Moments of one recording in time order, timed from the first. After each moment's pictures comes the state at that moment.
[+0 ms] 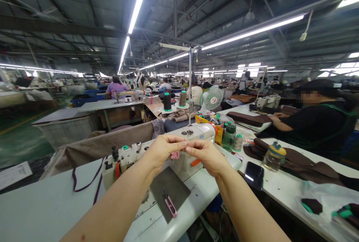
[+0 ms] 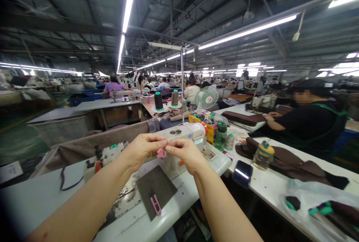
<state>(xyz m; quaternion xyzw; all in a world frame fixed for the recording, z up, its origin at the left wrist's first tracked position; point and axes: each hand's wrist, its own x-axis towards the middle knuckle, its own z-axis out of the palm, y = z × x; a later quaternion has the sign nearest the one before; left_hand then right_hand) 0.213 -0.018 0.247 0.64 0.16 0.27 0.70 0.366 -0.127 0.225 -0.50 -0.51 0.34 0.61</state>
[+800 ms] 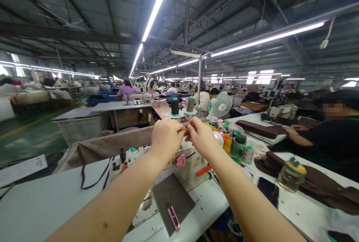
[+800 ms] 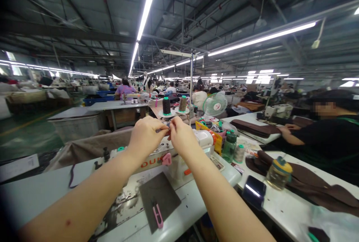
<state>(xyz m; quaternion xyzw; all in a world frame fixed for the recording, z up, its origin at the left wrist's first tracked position) 0.217 0.003 0.293 0.86 0.23 0.45 0.03 0.360 -0.070 0.287 -0.63 -0.59 0.01 0.50</state>
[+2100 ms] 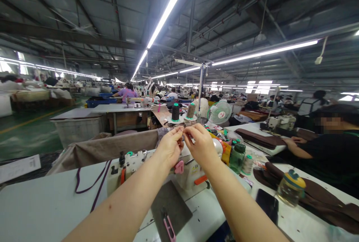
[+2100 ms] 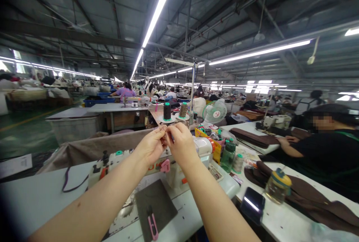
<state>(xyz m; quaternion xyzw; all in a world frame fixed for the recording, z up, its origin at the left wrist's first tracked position) 0.259 0.013 0.268 0.32 0.10 0.44 0.83 0.360 -0.064 0.278 -0.48 -0.68 -0.28 0.47</state>
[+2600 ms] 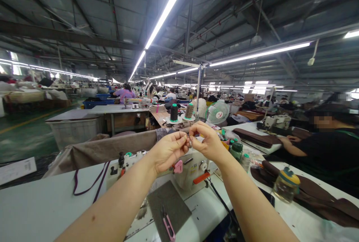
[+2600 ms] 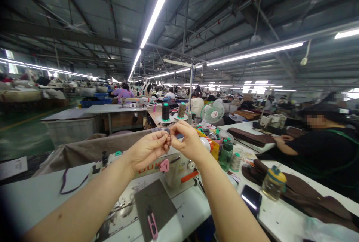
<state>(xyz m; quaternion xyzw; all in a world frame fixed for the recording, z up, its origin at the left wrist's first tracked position) 0.219 -0.003 0.273 0.49 -0.02 0.29 0.82 0.380 -0.089 0.305 -0.44 -0.74 -0.11 0.49</state>
